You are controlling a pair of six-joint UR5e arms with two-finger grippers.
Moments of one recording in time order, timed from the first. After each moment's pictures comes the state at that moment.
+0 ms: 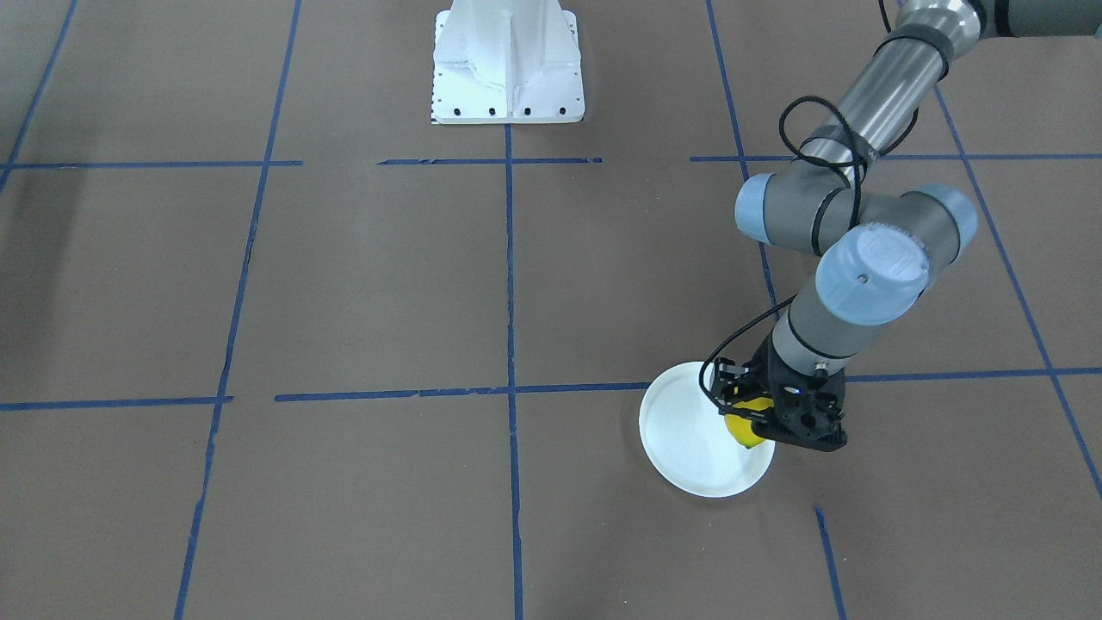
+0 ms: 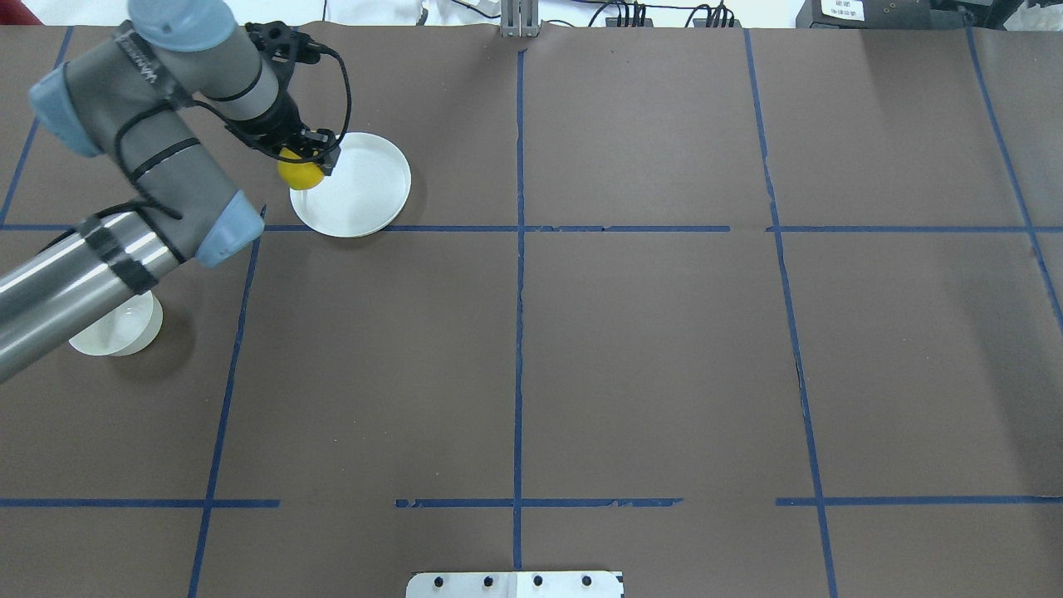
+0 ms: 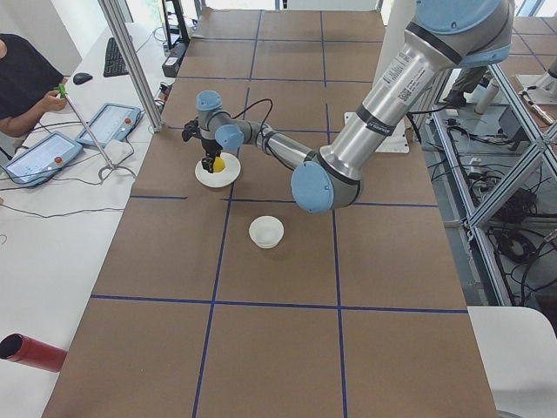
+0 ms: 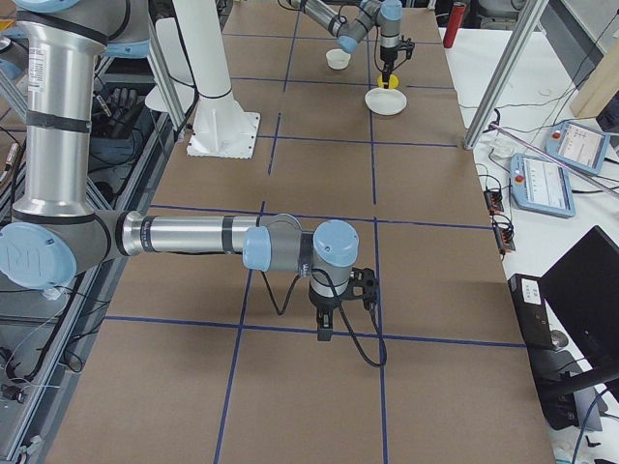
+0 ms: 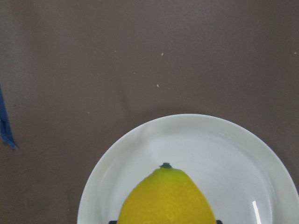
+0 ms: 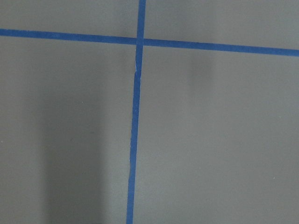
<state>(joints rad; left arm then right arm) -0.92 -2.18 -1.38 -1.85 -2.08 -0.65 1.54 -1.71 1.75 -1.64 2.28 -0.05</state>
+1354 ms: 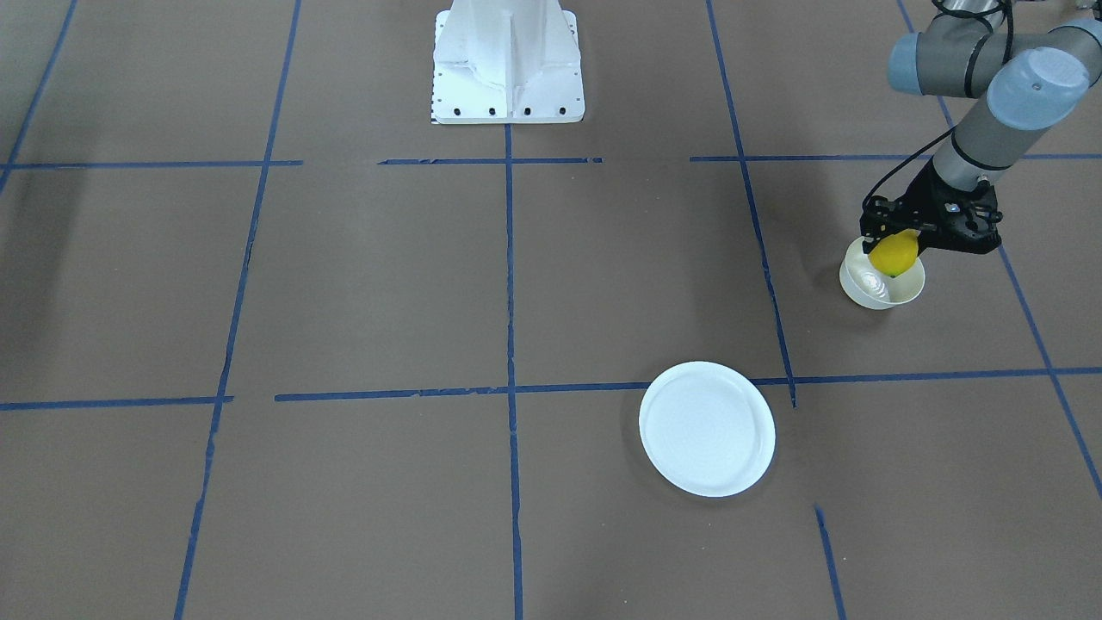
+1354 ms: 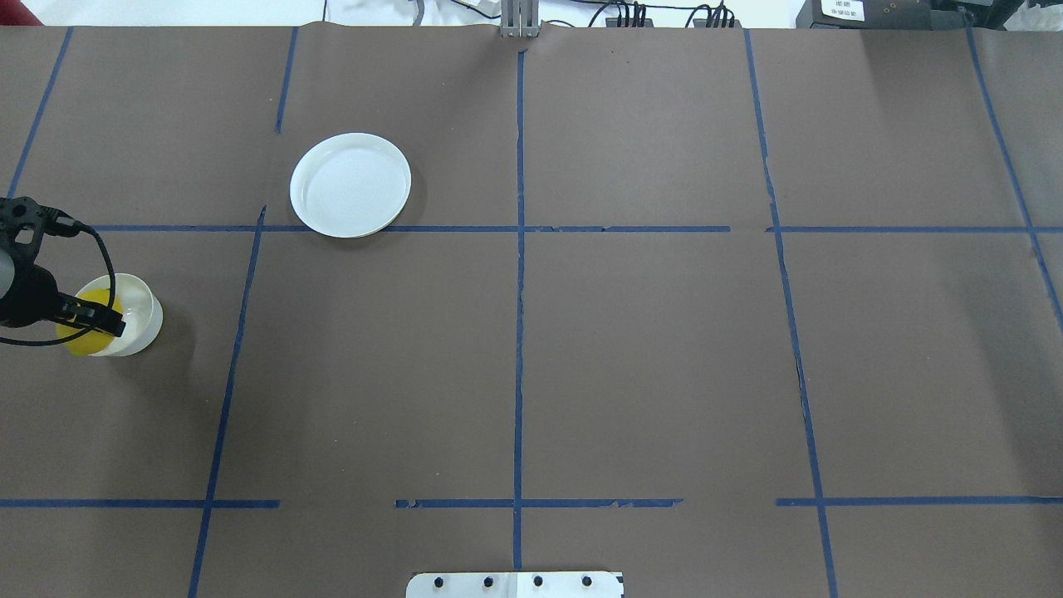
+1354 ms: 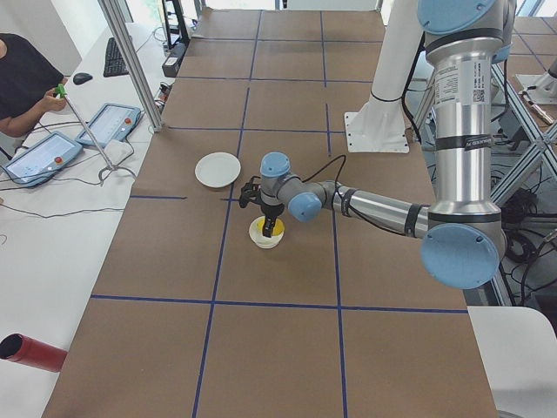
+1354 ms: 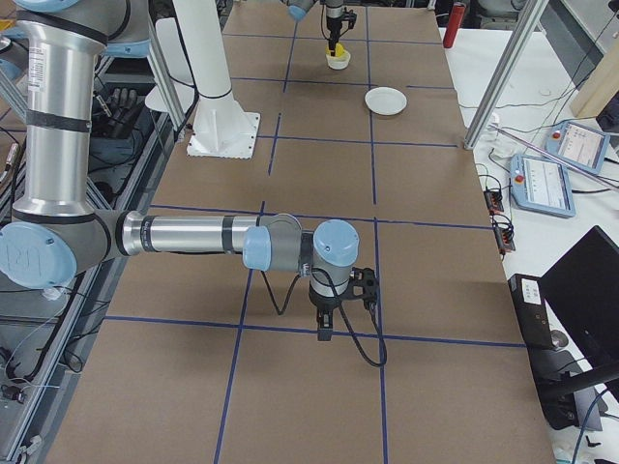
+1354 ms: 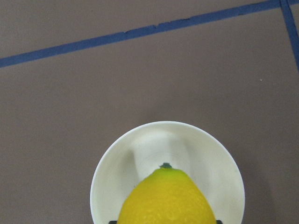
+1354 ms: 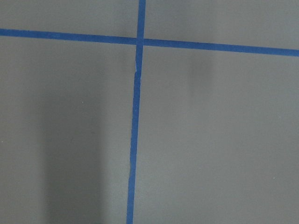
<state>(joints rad) -0.88 -1.49 -1.79 -2.05 -2.09 -0.68 1.54 -1.71 1.75 -1.64 2.28 -0.05</state>
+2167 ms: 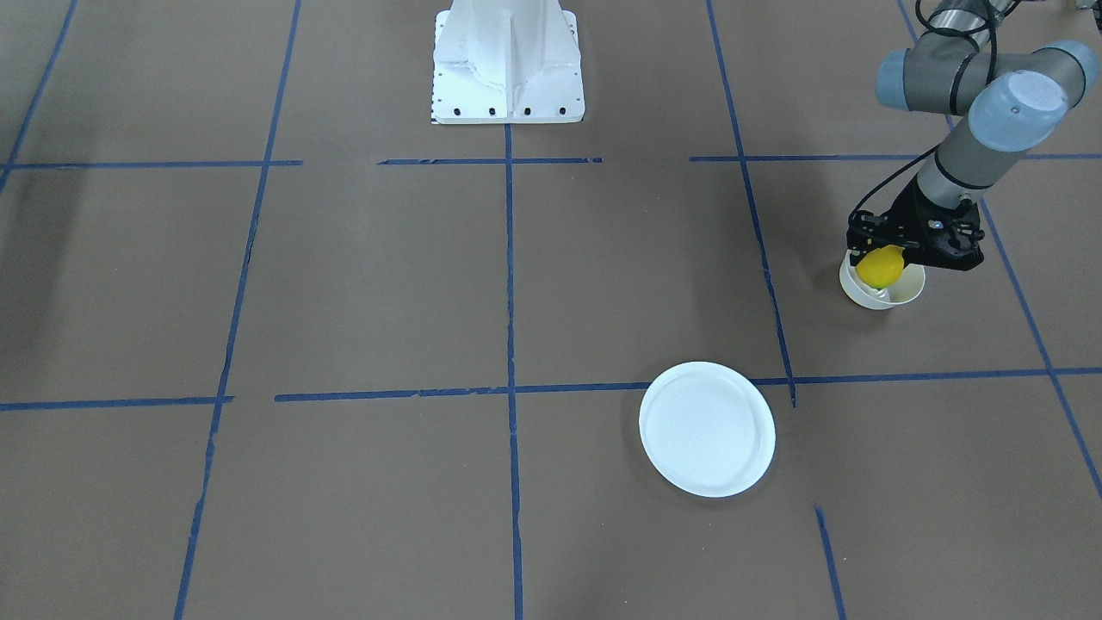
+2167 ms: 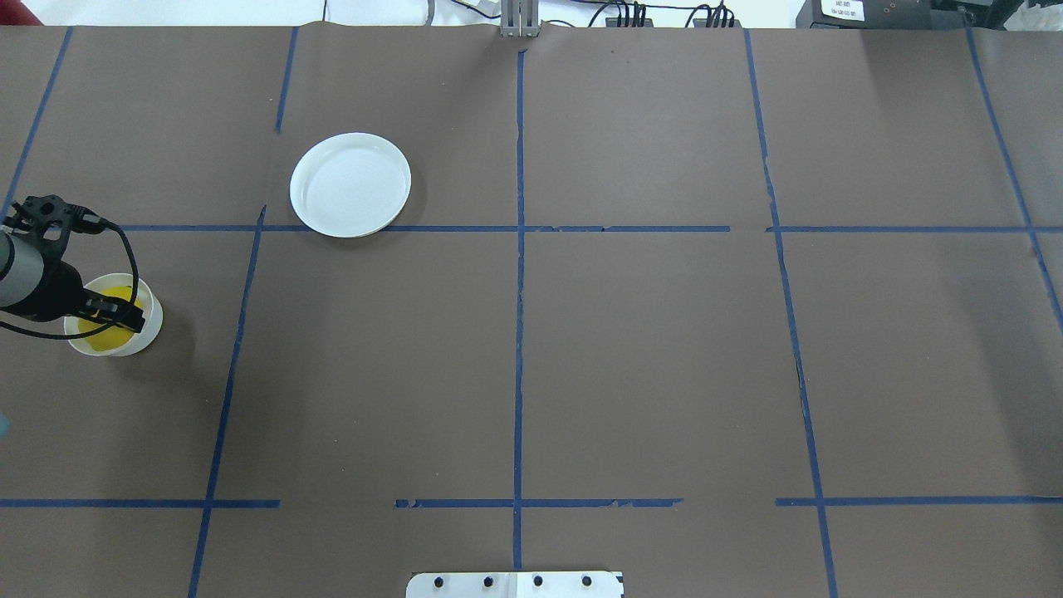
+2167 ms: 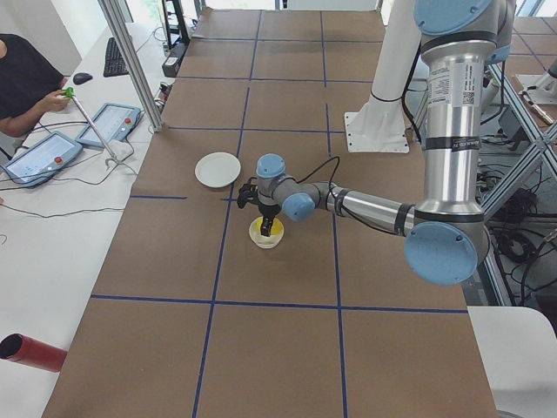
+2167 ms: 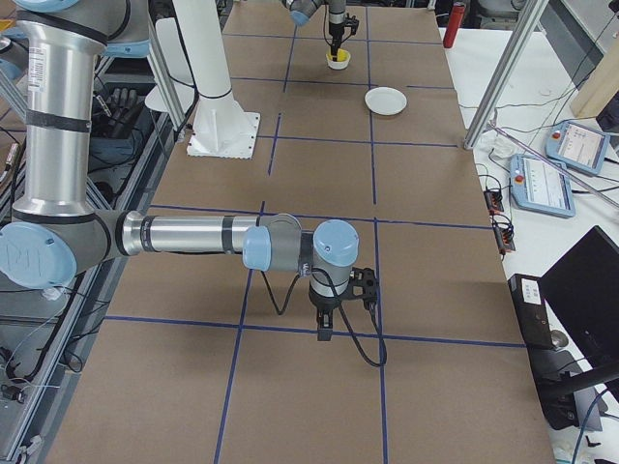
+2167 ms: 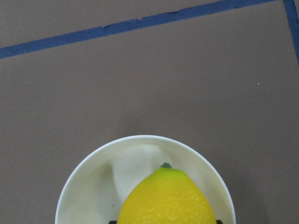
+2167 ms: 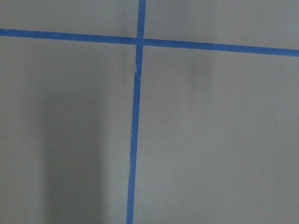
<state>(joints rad) -0.87 -1.53 -1.74 -2.05 -2.09 -0.69 1.54 -1.71 1.75 -1.64 2.28 -0.05</state>
